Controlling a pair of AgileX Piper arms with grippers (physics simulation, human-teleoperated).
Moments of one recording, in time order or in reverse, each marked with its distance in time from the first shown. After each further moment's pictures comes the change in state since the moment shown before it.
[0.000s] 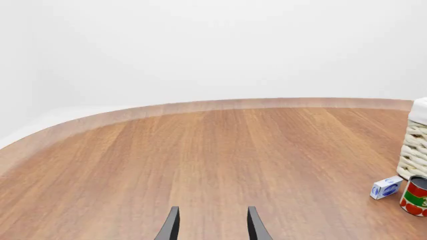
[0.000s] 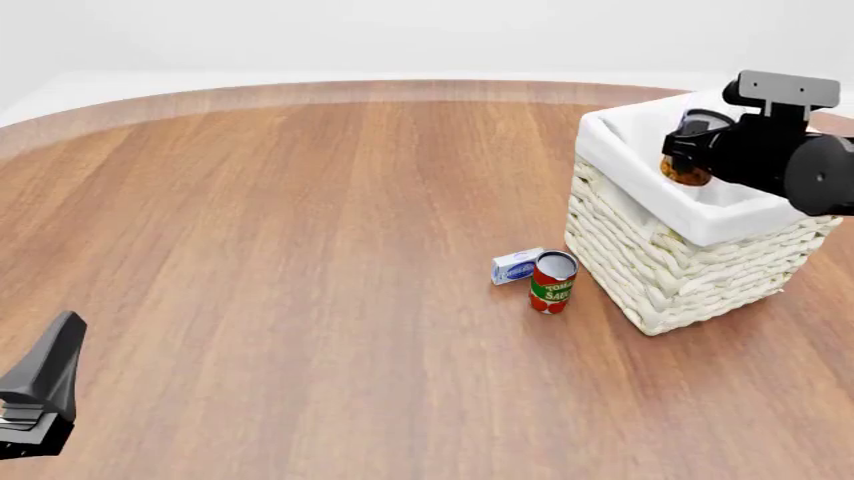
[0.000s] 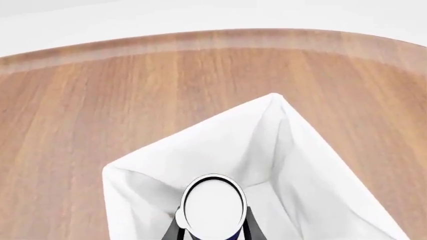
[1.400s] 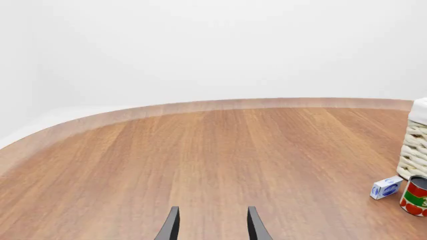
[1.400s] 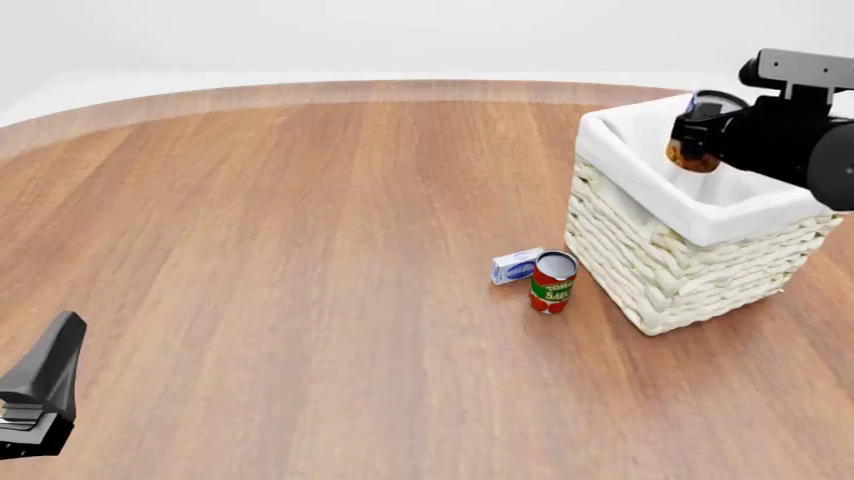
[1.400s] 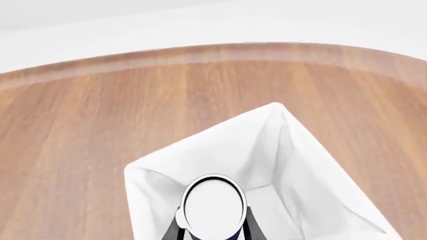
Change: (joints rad) left arm 0.000 0.000 0.000 0.000 0.000; right arm 0.016 -0.096 0.015 0.036 0.011
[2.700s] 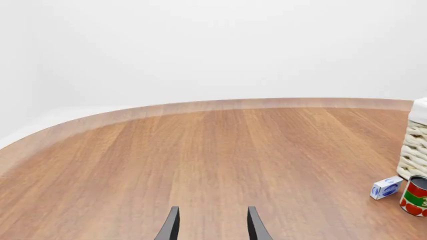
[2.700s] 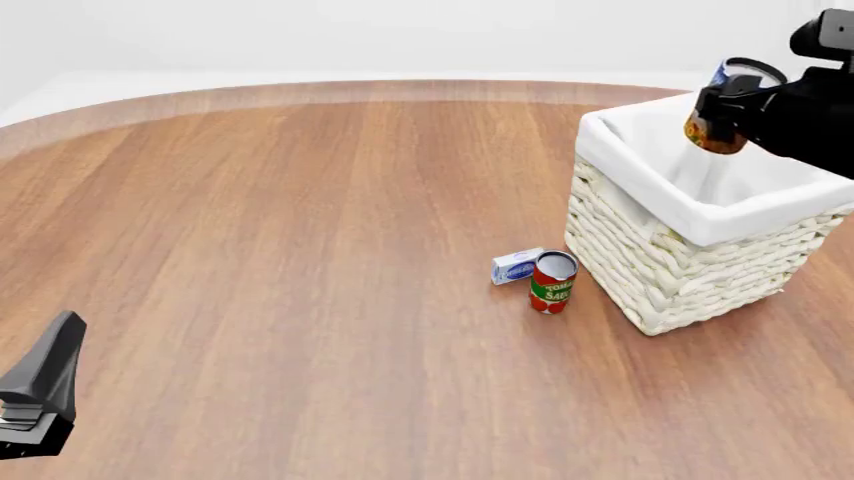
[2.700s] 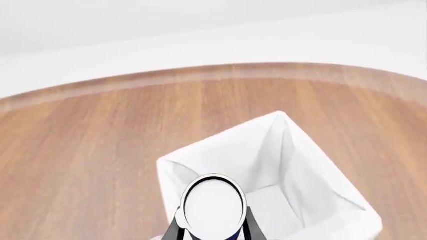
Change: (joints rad) left arm 0.000 -0.002 -0.001 0.002 0.000; right arm 0.035 -0.228 0.058 0.086 0.024
